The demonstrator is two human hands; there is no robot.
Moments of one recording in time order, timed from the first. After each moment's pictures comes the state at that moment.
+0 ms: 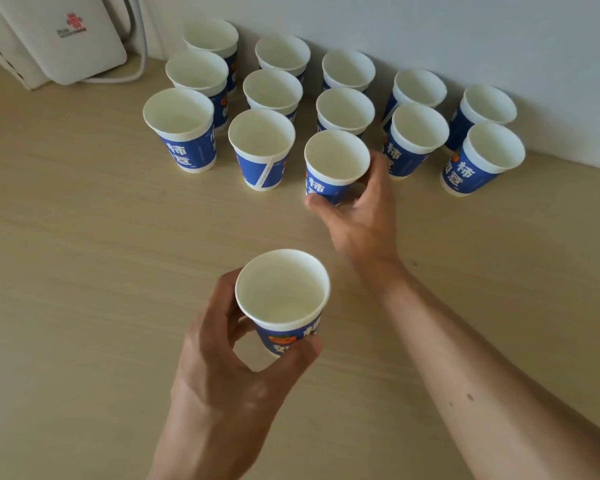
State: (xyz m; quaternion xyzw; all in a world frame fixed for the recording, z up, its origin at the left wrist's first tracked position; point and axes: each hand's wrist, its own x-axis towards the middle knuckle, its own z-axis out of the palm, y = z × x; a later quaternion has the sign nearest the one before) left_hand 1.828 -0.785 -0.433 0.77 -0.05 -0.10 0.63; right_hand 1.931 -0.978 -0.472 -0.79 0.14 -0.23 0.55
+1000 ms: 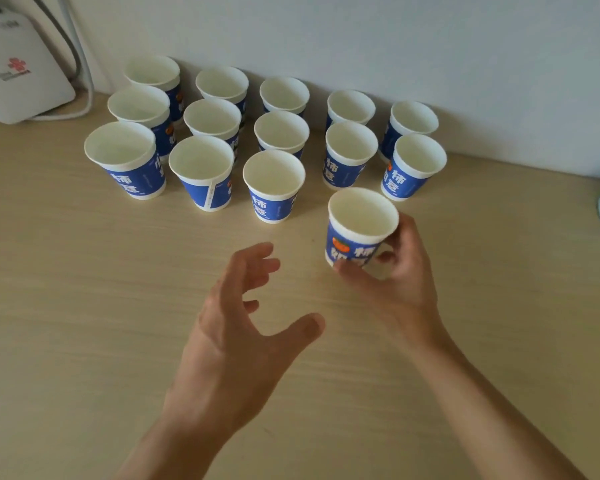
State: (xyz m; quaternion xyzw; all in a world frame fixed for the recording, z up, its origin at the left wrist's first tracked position) left_hand 1.844 -0.835 -0.418 0.82 -0.11 -0.14 0.55; right_hand 1.826 -1.030 -0.446 -0.80 0.18 -0.20 0.54
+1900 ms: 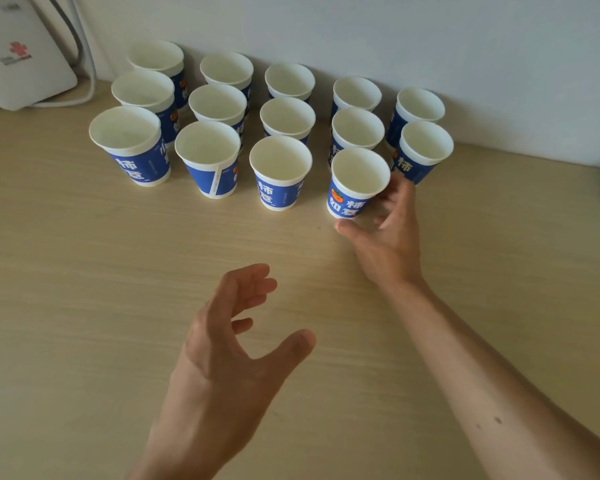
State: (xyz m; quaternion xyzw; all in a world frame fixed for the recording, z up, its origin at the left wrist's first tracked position) left_hand 1.822 -0.812 -0.424 0.81 -0.07 -0.16 0.56; right_hand 1.872 -1.039 -0.466 -0.79 0.25 -0.23 0.50
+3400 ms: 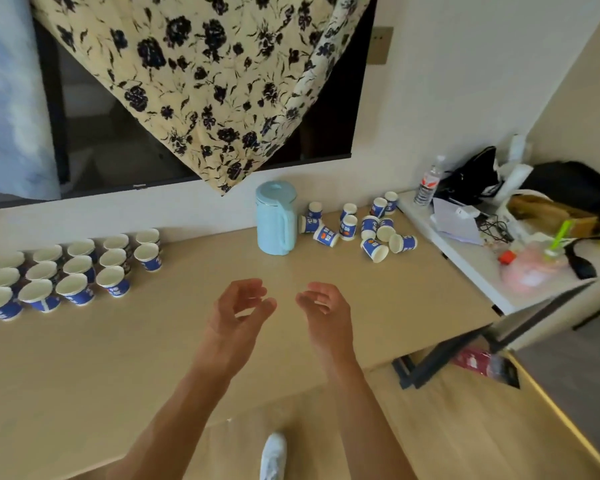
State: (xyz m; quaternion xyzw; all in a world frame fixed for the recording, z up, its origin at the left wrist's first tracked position) left_hand 1.438 -1.079 -0.131 0.74 -0.24 -0.19 0.60; right_hand 1.357 -1.206 -0.181 -0.57 0.41 -0.32 0.64
